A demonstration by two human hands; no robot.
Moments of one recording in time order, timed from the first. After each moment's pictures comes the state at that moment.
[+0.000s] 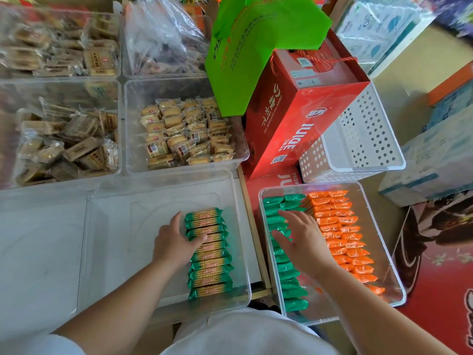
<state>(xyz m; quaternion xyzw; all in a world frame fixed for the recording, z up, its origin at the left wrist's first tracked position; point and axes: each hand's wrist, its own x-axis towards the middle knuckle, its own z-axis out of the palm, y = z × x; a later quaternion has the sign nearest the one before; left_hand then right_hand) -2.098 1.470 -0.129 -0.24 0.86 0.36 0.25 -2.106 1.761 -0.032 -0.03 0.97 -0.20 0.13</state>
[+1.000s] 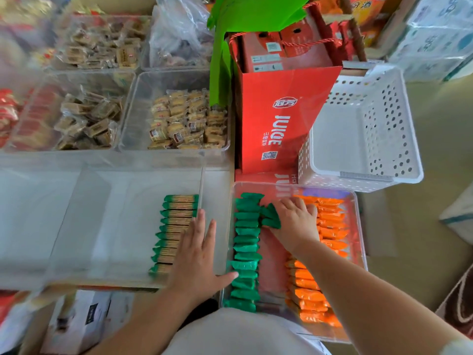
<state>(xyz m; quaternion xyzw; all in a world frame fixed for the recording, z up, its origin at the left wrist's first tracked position) -2.031 1.648 -0.077 -0.08 0.98 0.12 0.15 -2.180 1.863 -0.110 -0.19 0.97 -0.05 0.12</state>
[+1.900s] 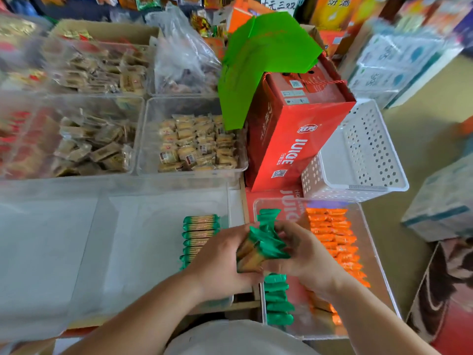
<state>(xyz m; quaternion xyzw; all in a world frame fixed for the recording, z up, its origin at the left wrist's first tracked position) -2.069 1.573 0.004 0.10 0.86 0.49 0.14 -2.099 1.784 0.015 -0.04 0.75 -0.60 0.26</state>
